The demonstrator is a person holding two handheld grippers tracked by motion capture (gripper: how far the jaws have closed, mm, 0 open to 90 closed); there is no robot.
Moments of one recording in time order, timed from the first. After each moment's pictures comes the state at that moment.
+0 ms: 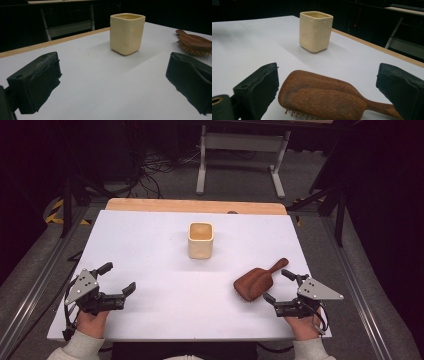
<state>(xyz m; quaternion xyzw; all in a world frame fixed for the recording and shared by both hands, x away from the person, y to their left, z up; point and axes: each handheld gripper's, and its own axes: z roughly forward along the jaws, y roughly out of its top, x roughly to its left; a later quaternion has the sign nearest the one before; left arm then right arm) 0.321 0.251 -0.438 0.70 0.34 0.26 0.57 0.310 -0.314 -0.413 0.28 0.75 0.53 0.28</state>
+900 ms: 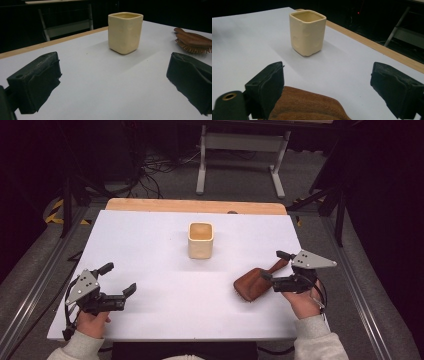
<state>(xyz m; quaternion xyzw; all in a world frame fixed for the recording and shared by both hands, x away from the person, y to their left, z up) 0.322 0.249 -0.437 0.71 0.33 0.26 0.57 0.362 -0.303 -0.371 0.29 0.79 0.48 0.25</state>
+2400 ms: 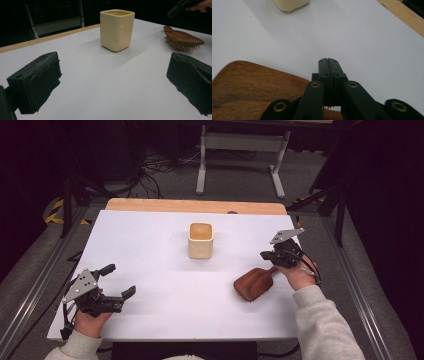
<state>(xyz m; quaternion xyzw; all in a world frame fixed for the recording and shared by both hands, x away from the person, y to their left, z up) 0.323 0.254 -0.437 0.72 0.31 0.23 0.57 0.442 -0.289 -0.374 0.30 0.89 0.29 0.18</state>
